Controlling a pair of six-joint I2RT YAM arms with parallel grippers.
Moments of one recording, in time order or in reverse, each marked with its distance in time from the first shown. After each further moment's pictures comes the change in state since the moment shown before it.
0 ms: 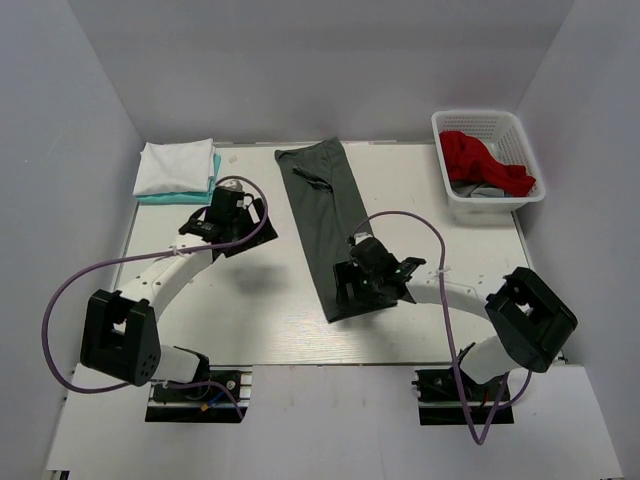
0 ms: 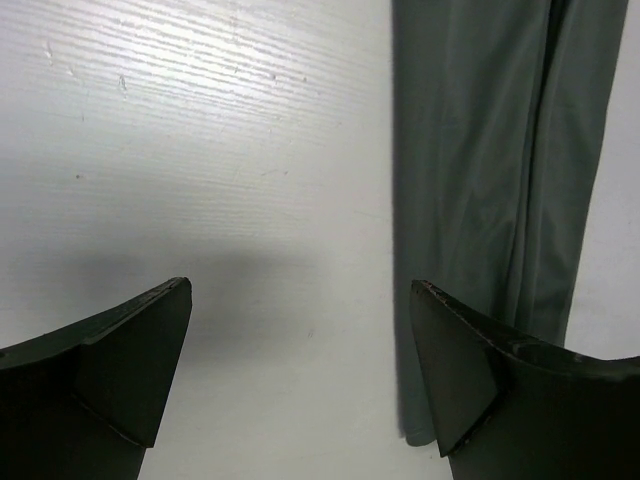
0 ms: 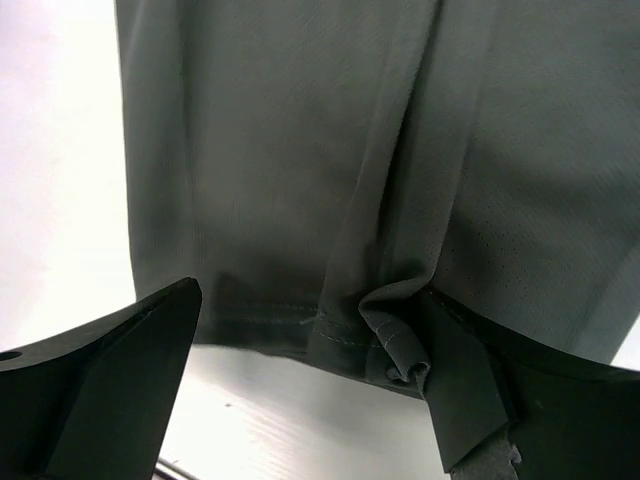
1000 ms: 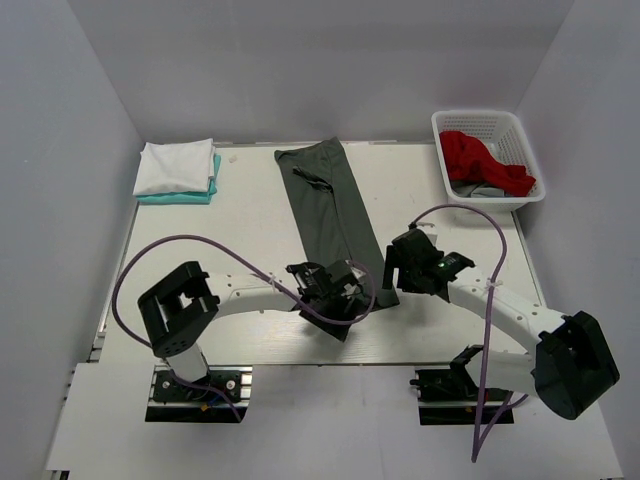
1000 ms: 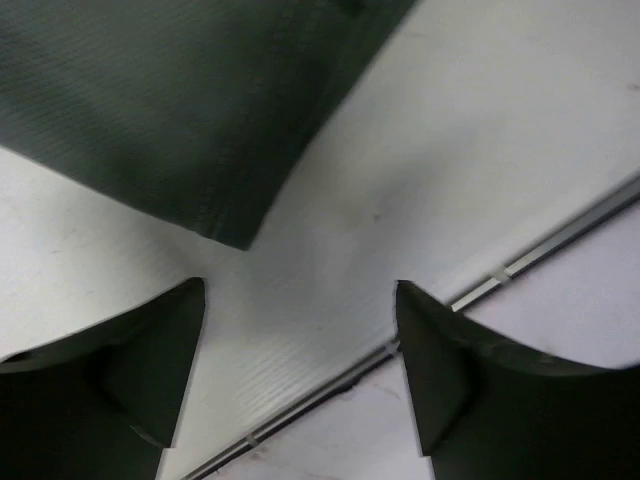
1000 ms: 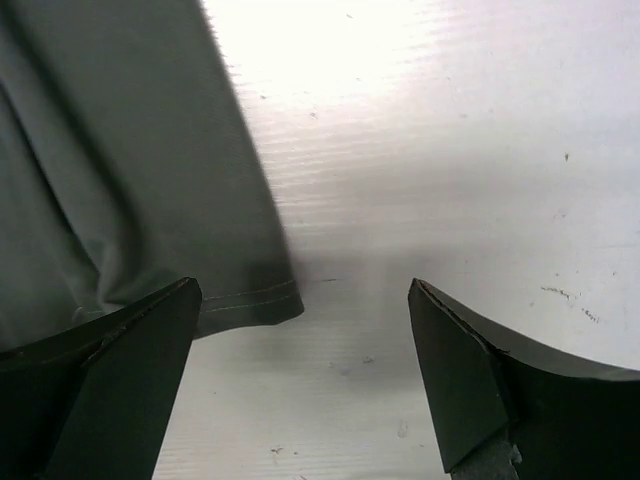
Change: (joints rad) left arm -0.748 0.302 0.056 -0.085 0.092 0.143; right arm -0.203 -0.296 -0.023 -0.363 0.306 0.128
